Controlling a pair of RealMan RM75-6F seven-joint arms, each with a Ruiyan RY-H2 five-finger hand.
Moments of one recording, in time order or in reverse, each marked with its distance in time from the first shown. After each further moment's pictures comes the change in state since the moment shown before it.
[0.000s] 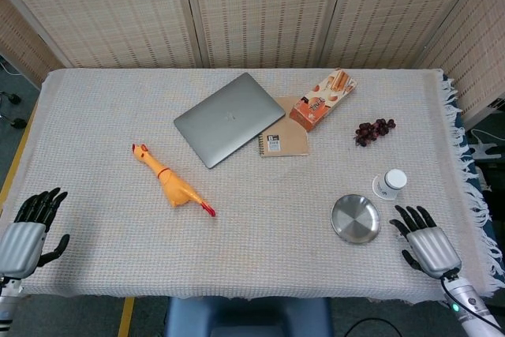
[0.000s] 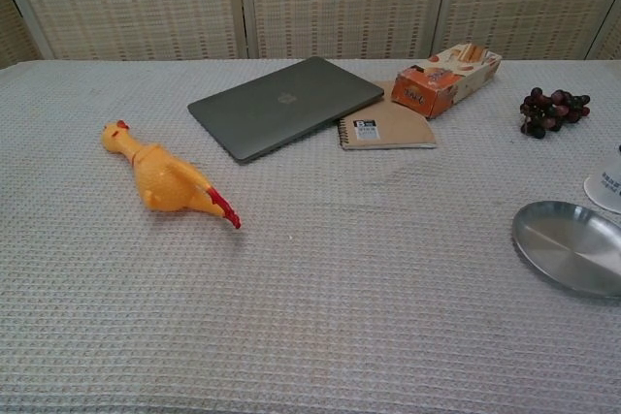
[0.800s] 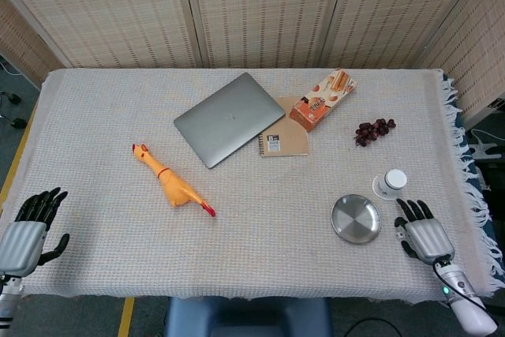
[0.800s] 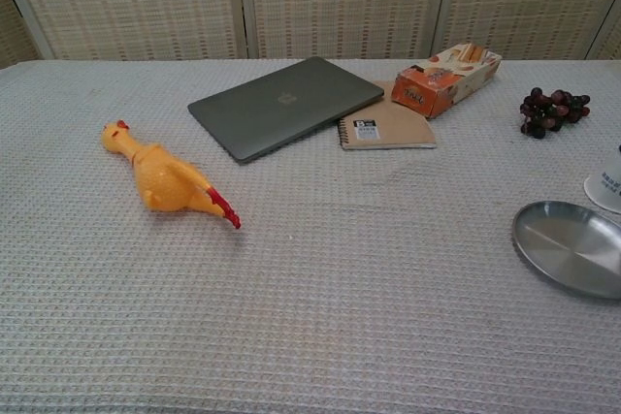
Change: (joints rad) left arm -0.007 -0.003 -0.002 0.011 -0.016 -0.022 -0.004; right arm 0.044 -0.155 0.034 0.243 0.058 -0.082 0.066
